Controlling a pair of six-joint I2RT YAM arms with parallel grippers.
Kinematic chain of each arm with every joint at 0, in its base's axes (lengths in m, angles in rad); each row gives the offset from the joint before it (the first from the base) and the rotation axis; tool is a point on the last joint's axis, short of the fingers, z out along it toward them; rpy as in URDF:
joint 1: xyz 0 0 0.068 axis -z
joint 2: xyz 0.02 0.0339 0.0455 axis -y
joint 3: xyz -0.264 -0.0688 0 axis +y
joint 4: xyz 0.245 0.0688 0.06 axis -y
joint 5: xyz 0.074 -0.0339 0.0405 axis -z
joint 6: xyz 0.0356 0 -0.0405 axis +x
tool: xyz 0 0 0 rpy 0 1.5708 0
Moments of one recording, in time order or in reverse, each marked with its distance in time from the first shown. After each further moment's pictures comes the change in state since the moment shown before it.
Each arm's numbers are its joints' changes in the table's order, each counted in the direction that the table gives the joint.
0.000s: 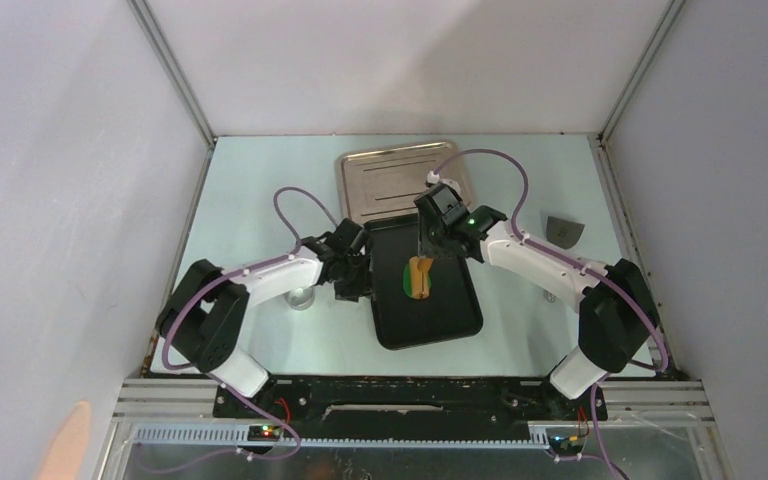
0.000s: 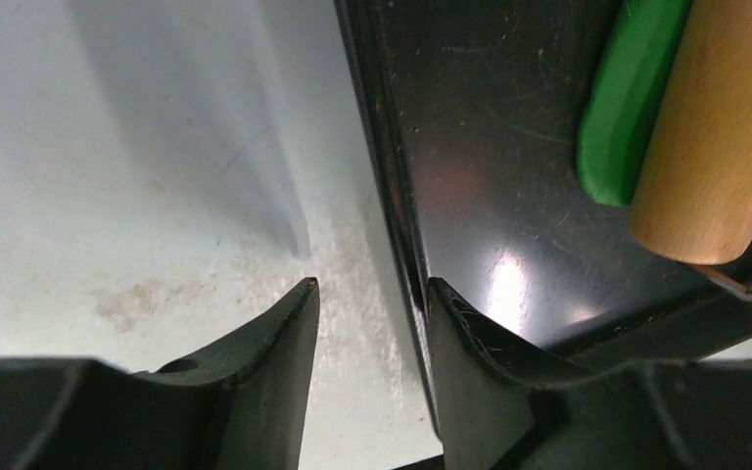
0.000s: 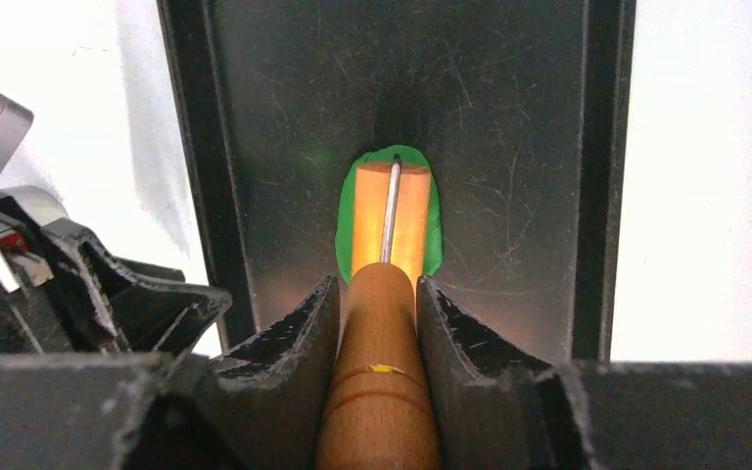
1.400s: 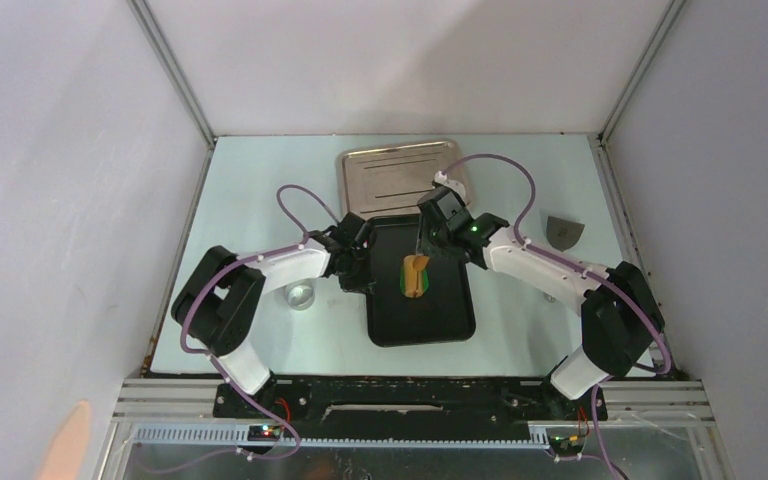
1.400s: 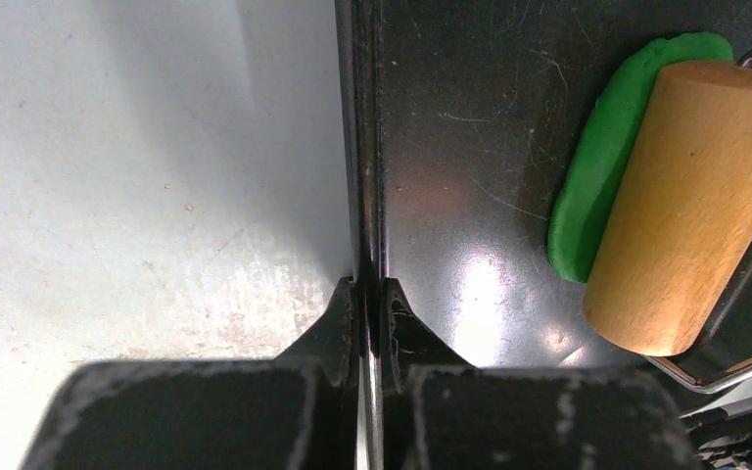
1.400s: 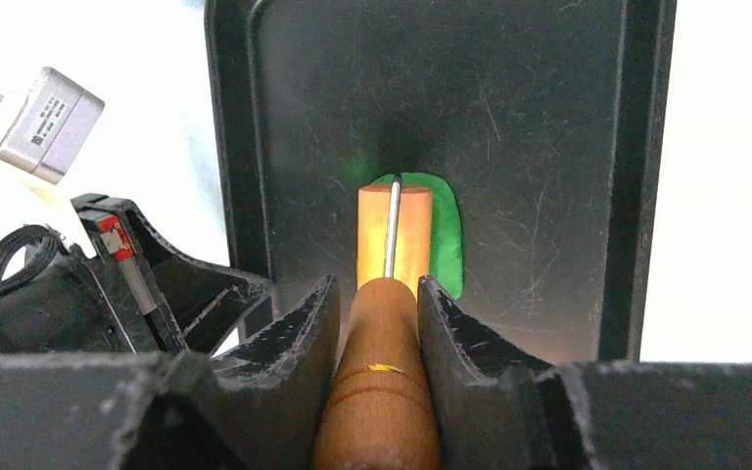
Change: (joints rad) left arm -0.017 -0.124 -0.053 0.077 0.002 -0.048; right arm 0.001 0.019 0.084 0.132 0.005 0.088
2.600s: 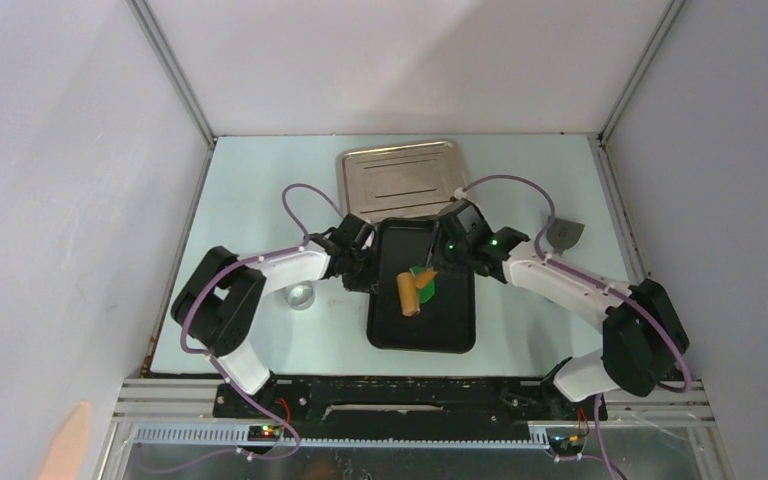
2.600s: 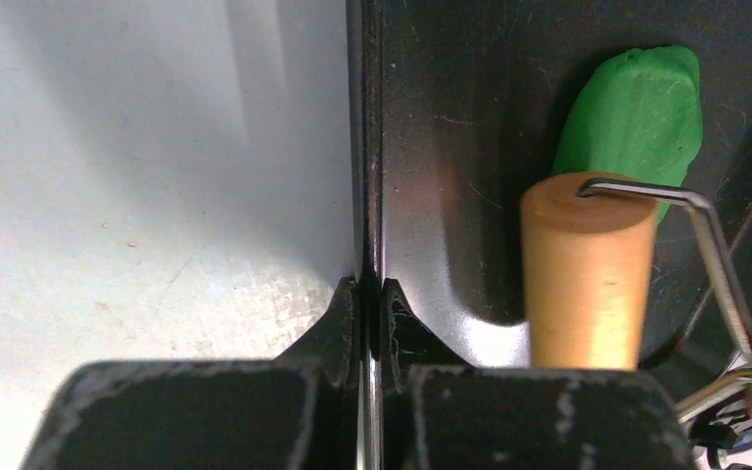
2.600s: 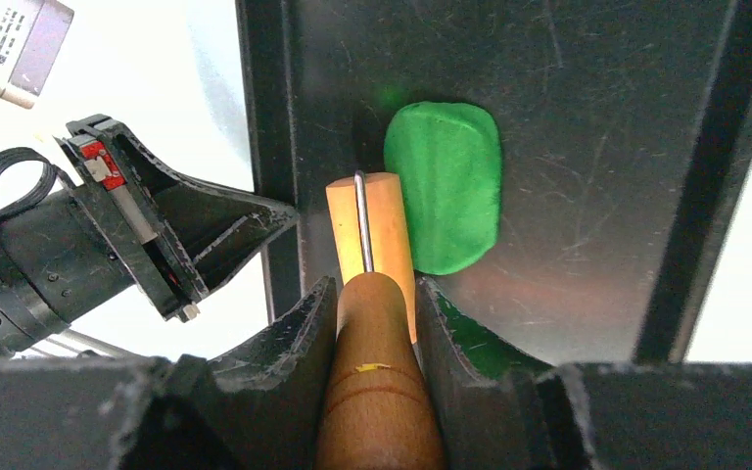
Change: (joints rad) left arm -0.002 0.006 0.023 0.074 0.055 0.079; right arm 0.034 0.146 0.158 0.030 -0.144 0.138
